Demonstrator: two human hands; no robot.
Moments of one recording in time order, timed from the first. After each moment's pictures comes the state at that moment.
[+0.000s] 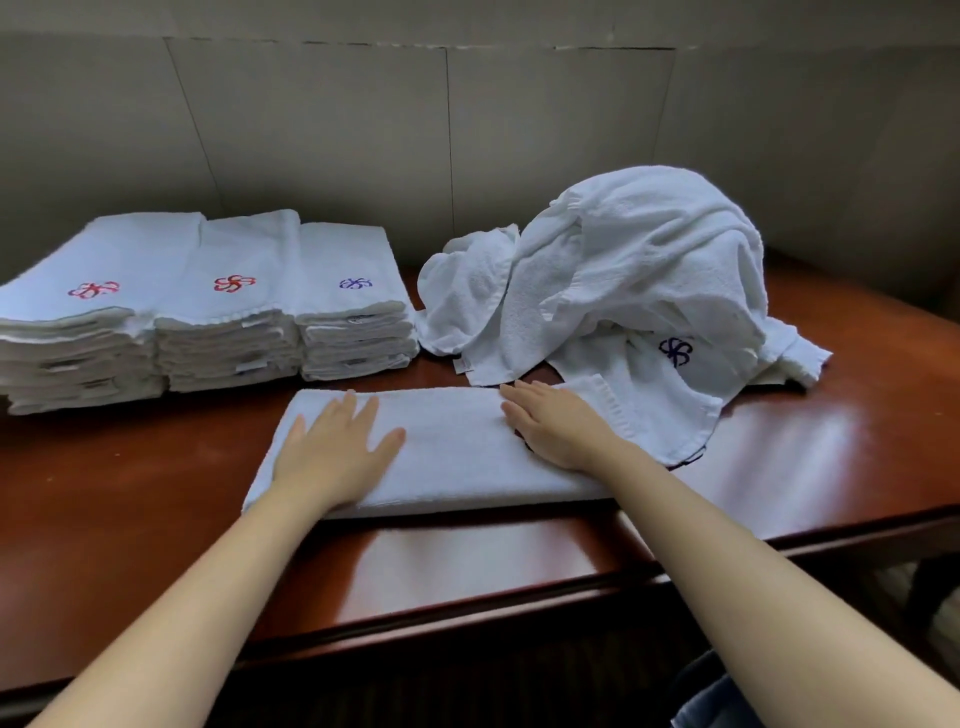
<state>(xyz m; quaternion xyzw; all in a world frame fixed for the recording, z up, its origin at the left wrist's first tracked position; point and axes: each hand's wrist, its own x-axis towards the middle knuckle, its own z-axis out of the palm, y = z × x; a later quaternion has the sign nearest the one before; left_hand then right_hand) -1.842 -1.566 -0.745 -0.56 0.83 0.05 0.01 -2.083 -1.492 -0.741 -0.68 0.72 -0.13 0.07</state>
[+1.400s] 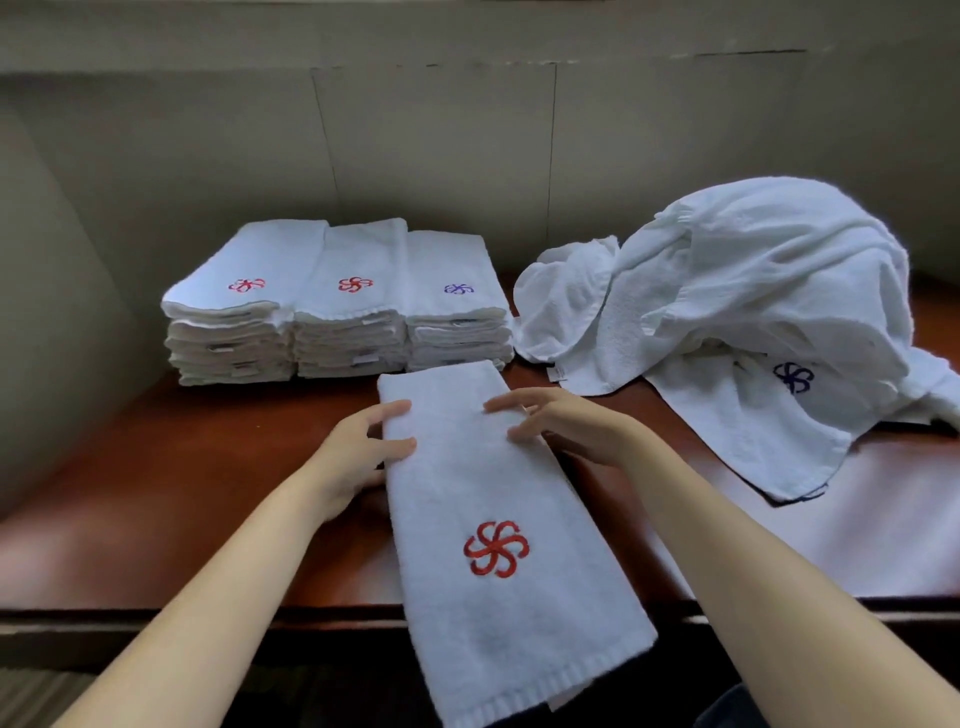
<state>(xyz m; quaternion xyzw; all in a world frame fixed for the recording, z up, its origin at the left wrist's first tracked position) -1.766 -1.562 -0.734 -0.48 0.54 0.58 -0.37 -2.017 -1.534 -0.717 -0.57 0.54 -0.29 0.54</state>
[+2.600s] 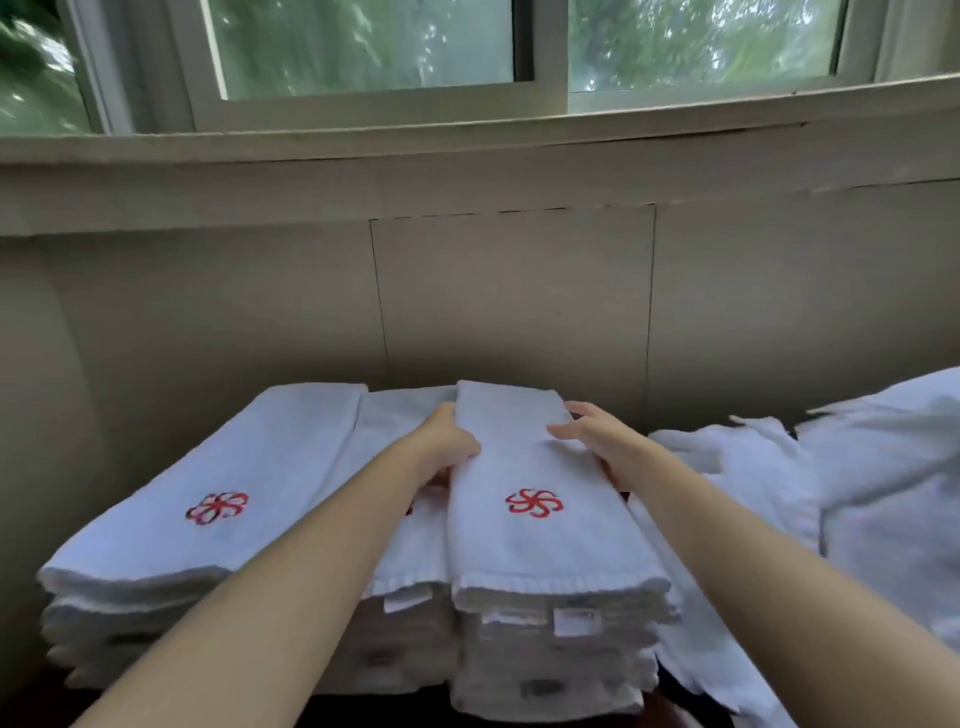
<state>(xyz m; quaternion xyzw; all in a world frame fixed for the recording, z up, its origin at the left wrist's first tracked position) -1.845 -1.896 -0.644 -0.61 0.66 0.35 -0.27 -2.044 -1.873 -0.662 -0.48 0.59 -0.46 0.47</state>
